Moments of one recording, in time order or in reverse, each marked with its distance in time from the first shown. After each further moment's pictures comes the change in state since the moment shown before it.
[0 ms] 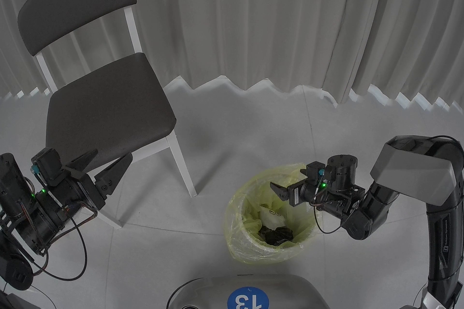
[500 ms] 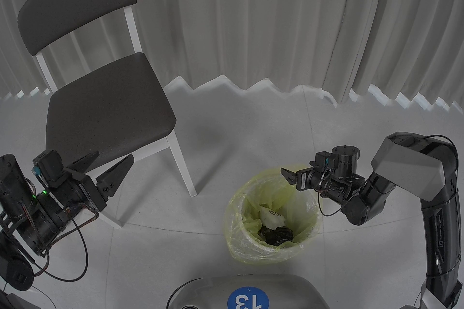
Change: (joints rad) left arm -0.004 0.005 0.005 0.000 0.000 -0.002; right arm -0.094 0.077 -0.169 0.070 -0.004 0.084
